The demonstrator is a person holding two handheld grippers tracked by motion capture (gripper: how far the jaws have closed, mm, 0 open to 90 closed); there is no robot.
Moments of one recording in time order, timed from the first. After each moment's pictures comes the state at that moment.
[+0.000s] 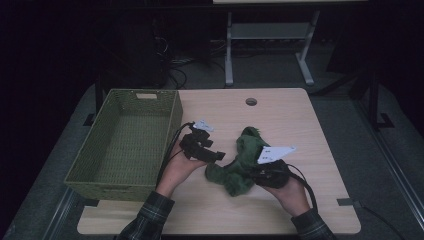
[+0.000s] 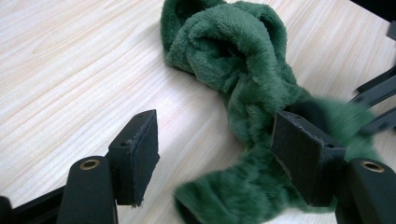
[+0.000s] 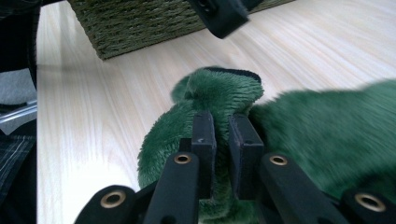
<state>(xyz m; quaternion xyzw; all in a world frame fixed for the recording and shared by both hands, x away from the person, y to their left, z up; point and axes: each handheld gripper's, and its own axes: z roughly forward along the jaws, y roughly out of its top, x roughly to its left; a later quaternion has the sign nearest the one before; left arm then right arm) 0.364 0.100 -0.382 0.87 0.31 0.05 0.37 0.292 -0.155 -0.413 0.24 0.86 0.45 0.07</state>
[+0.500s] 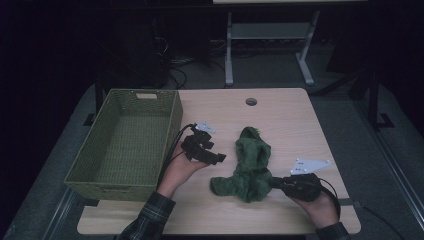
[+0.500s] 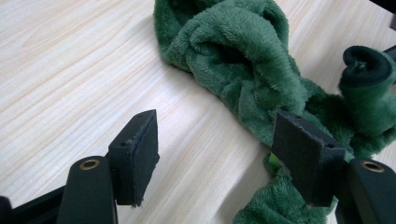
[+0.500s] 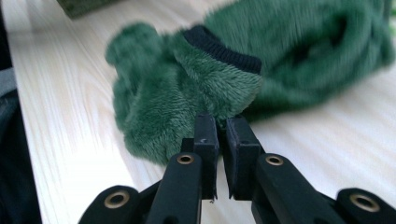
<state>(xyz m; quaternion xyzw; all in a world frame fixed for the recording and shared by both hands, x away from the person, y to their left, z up) 0.362 0.097 -0.387 0.88 0.31 0.04 0.36 0.264 -0.231 -0.439 0.31 0.84 0.43 0.08</state>
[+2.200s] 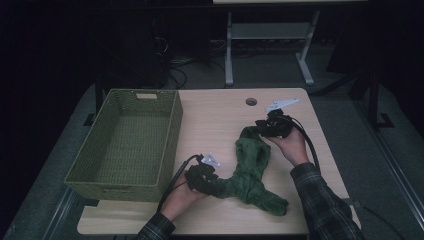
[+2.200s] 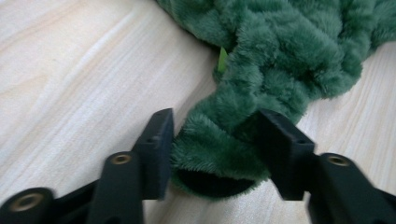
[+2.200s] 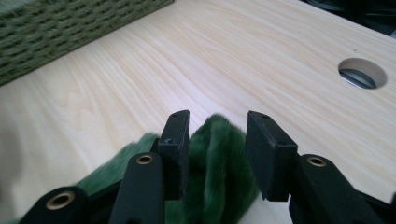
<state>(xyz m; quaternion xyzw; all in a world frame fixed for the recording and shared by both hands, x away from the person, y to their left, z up) 0.309 0.091 -0.449 0.91 0.27 0.00 0.32 0.439 -0.188 -0.404 0.36 0.83 0.41 0.11</state>
